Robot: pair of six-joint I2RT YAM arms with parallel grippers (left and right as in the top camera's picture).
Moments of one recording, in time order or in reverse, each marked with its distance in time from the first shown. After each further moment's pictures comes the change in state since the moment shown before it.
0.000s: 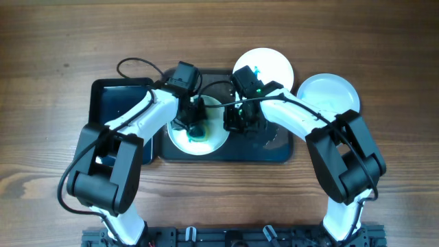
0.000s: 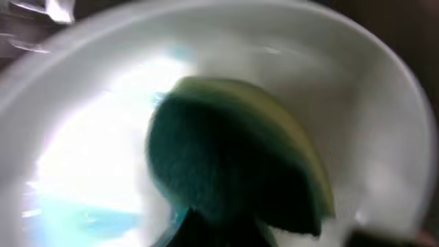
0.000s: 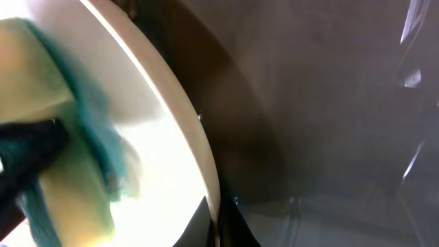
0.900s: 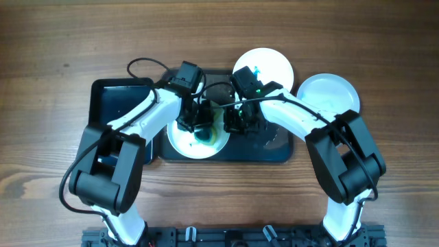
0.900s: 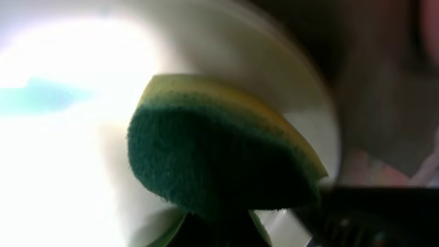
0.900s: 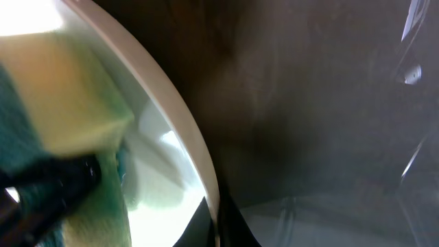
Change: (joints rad) left arm -0.017 0.006 0.019 0.008 0.174 0.112; right arm 0.003 0.001 0.000 -0.013 -0.007 -0.018
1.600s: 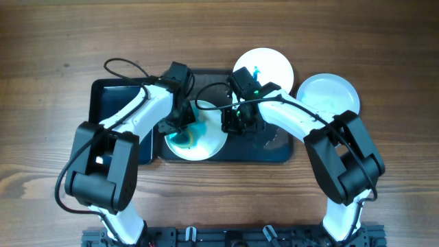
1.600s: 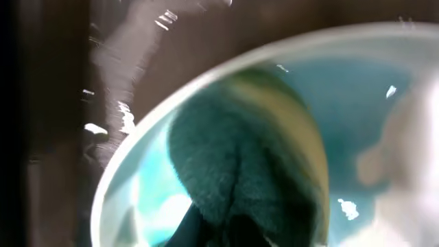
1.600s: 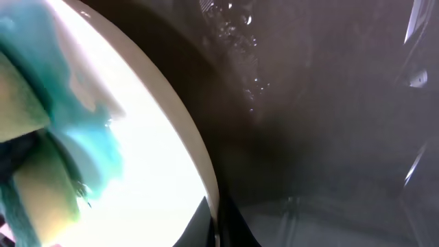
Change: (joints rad) left arm 0.059 -0.002 0.016 -0.225 -0.264 -0.109; right arm 0.010 0.000 0.000 0.010 -0.008 -0.004
